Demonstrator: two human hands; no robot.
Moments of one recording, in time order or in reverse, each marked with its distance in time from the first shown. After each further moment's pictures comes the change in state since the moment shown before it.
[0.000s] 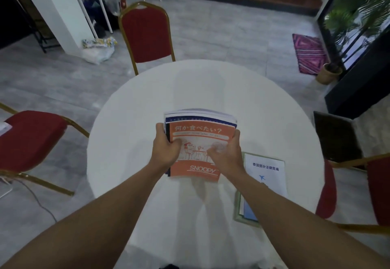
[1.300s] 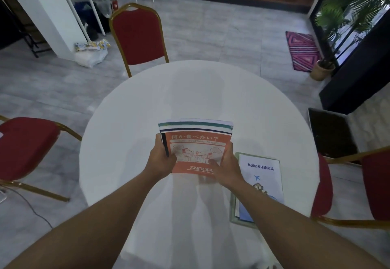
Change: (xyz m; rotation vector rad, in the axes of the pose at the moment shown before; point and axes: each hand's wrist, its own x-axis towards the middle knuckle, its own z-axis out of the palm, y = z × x) left_hand -0.001 -0.015 0.007 0.215 -0.179 0.020; right_hand 0.002 0.037 -0.013 -0.272 -0.129 0.058
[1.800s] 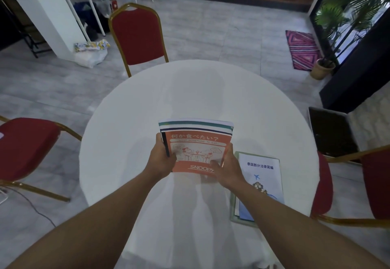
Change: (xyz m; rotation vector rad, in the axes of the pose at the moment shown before) left_hand -0.001 0.003 0.001 0.024 -0.002 0.011; right_hand -0.001 0.007 0.000 -0.014 -0.009 -0.002
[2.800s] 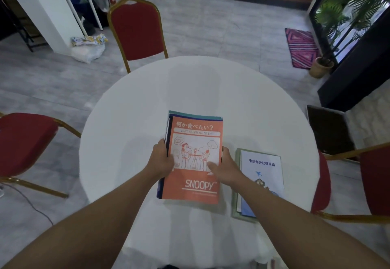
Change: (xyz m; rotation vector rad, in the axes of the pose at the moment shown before) left_hand 0.002 -0.017 0.000 0.127 -0.068 -0.226; right_hand -0.004 -0.004 0.004 0.050 -0.217 0.217
